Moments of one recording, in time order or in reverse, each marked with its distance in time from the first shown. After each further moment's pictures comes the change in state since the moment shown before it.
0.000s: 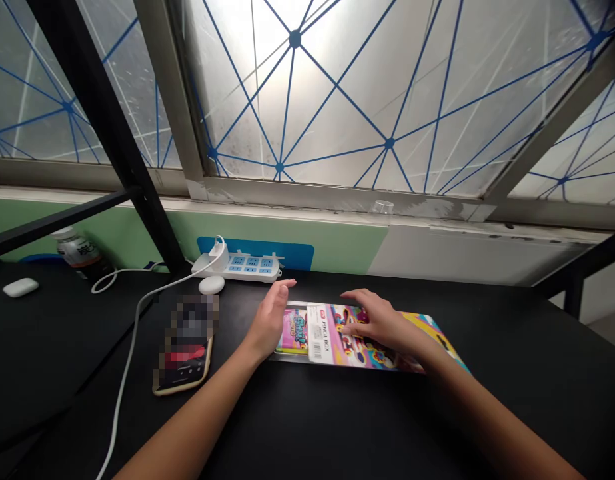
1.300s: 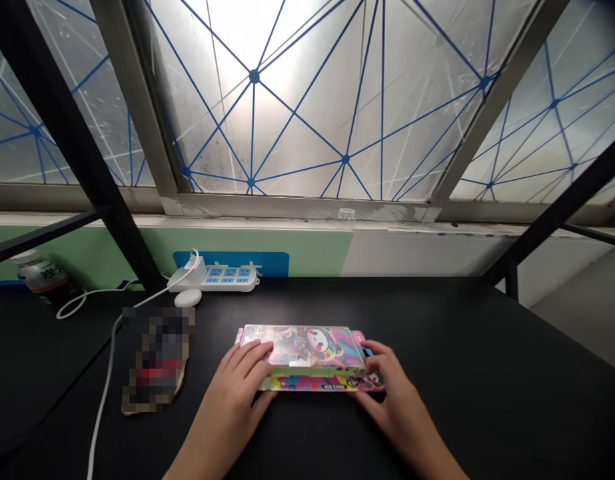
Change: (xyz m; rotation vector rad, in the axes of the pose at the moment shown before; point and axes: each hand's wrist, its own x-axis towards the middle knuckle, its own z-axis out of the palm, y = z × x) left_hand -0.096 0.009 -0.008 0.837 -0.148 0.568; right_hand -0.140 0.008 0.060 0.091 0.514 -0.003
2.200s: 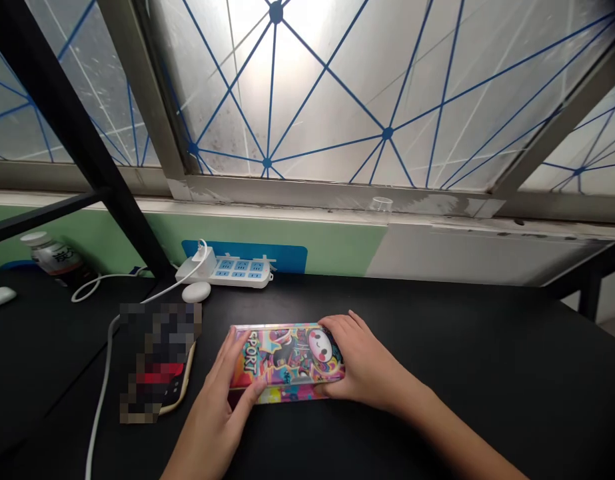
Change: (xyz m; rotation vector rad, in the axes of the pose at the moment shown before) left_hand -0.019 -0.031 0.014 -0.313 0.030 -0.602; right_hand 0.114 -0.037 0.034 -0.125 -0.479 -0.293
